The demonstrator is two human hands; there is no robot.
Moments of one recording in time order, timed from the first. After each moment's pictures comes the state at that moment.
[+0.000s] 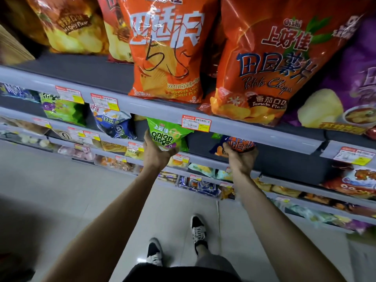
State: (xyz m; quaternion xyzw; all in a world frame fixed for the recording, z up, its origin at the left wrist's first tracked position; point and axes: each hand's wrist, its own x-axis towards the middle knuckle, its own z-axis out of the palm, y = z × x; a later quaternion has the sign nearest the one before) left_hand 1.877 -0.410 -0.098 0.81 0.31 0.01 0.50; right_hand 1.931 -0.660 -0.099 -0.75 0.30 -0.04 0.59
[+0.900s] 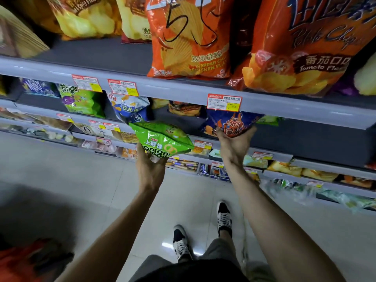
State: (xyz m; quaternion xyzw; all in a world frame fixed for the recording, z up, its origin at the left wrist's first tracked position) left_hand 1.783 -0.361 -0.107 0.75 0.29 0.15 0.57; right_hand 1.899 -0.563 -0.120 -0.75 0.20 -0.06 0.63
